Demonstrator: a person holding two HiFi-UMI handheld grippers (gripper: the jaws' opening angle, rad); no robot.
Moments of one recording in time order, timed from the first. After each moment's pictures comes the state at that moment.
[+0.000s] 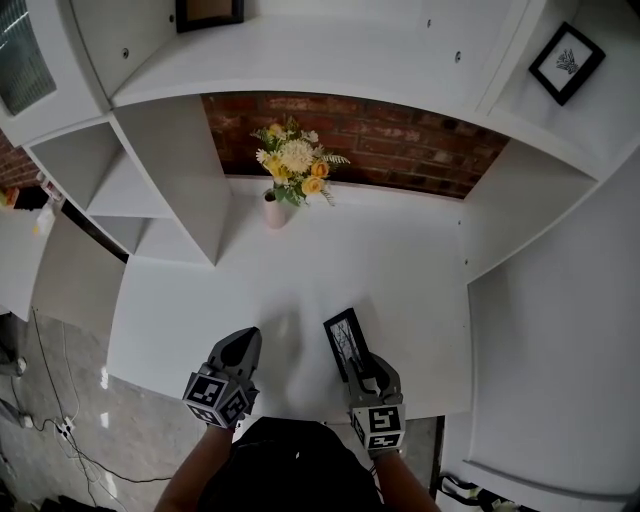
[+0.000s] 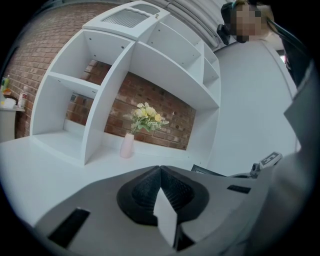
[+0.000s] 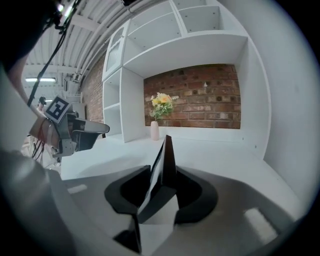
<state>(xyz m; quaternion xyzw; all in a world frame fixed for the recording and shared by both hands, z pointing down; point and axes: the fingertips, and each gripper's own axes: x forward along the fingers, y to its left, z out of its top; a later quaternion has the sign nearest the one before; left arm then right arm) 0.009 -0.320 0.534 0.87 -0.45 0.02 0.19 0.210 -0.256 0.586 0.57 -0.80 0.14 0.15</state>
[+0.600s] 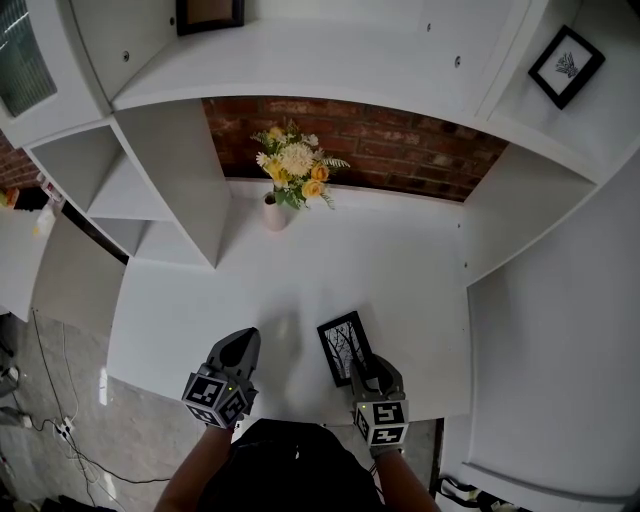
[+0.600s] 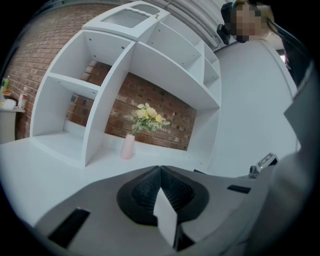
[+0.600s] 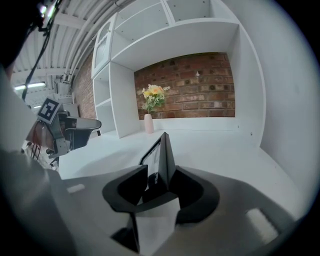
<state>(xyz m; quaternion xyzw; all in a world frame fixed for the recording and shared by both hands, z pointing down) 0.007 -0.324 0.533 0.87 -0.45 0.03 0.19 0.227 -0.259 0.606 0.58 -0.77 0.19 0.16</state>
